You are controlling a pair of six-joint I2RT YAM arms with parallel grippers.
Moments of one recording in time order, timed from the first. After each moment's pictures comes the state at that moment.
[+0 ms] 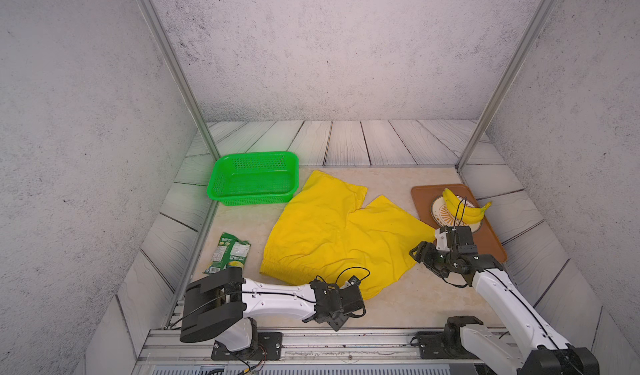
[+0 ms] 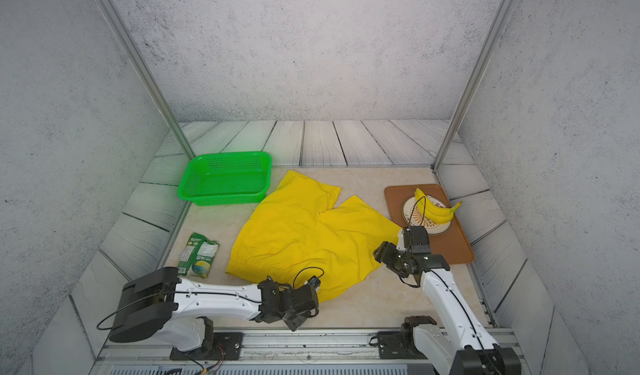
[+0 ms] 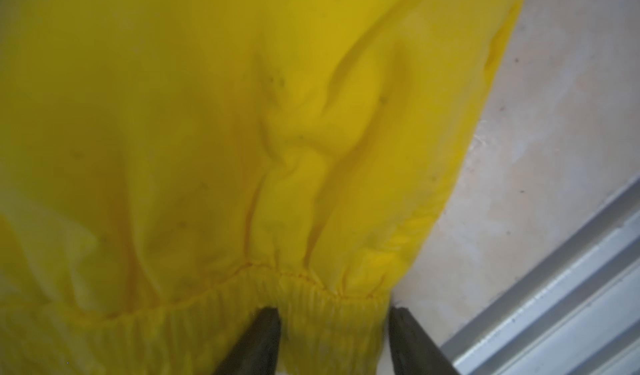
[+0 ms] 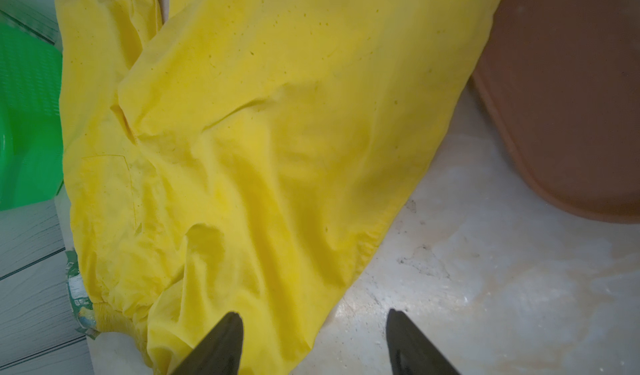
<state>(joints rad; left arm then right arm) -1.37 1.52 0.76 -0.55 -0.17 -0.51 0.07 0.96 0.58 -0.63 -0.32 0.60</state>
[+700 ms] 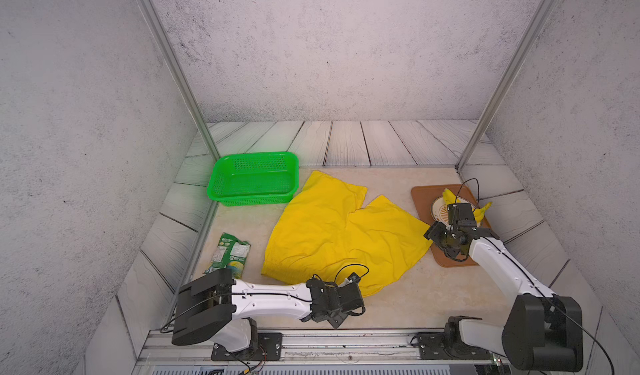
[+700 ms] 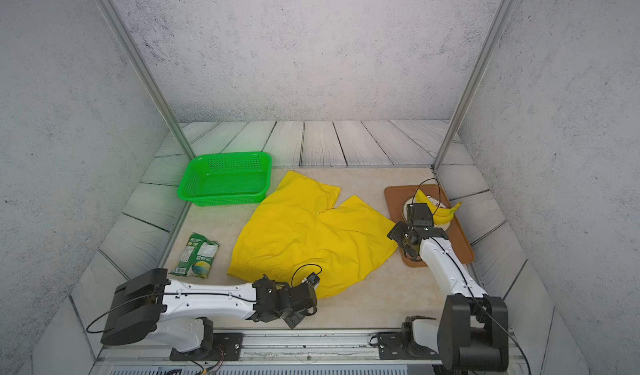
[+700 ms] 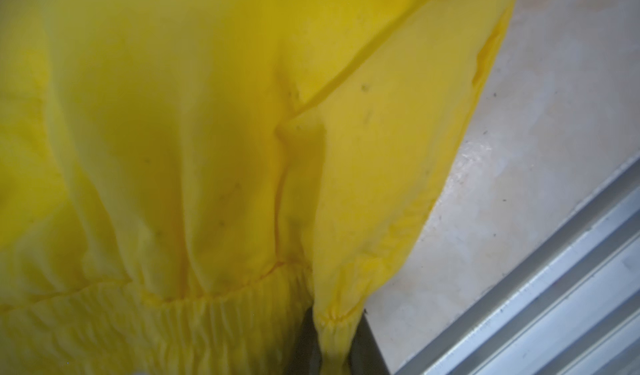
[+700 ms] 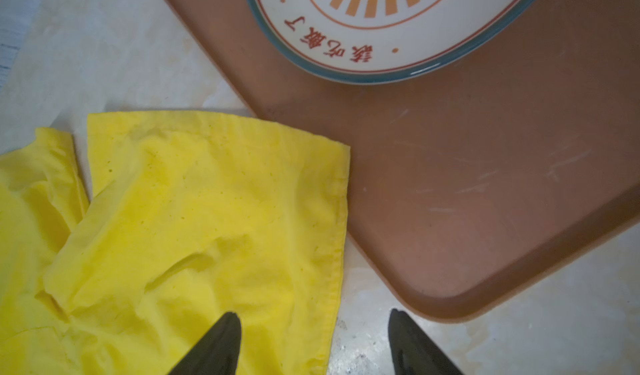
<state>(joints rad) -1.37 1.44 0.77 -0.60 -0.21 -0.51 -0.03 1.29 0.82 -0.60 -0.02 0.70</state>
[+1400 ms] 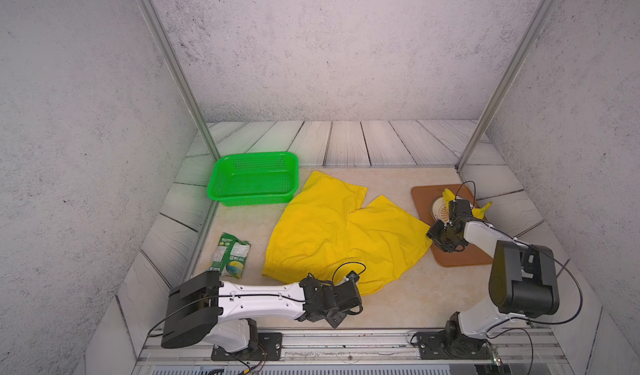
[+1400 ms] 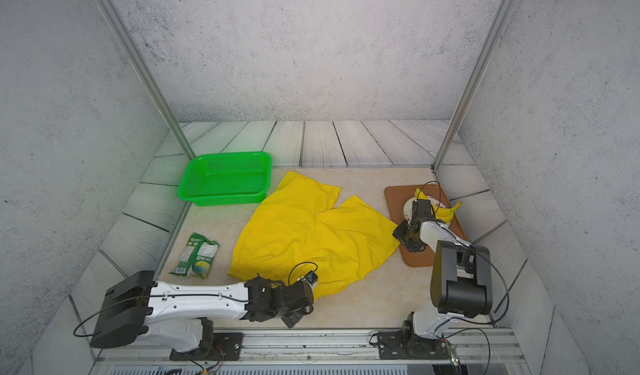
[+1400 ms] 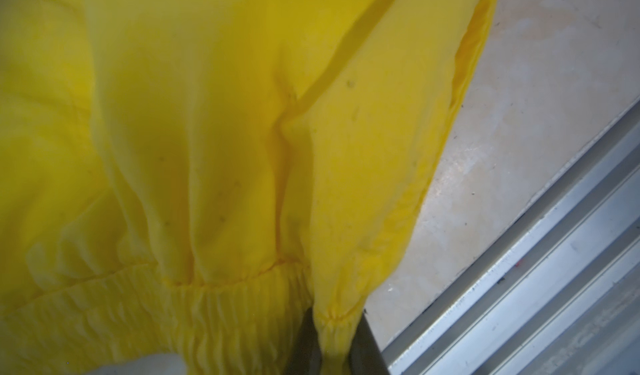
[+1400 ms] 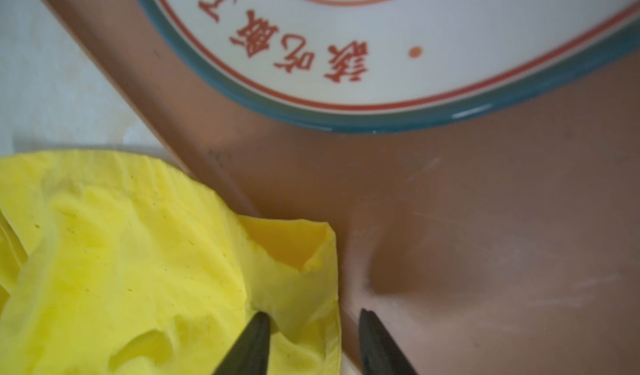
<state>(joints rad) -1.37 1.38 0.77 -0.62 -0.19 -0.51 -0.13 1.60 0.88 -0.46 -0.18 0.66</state>
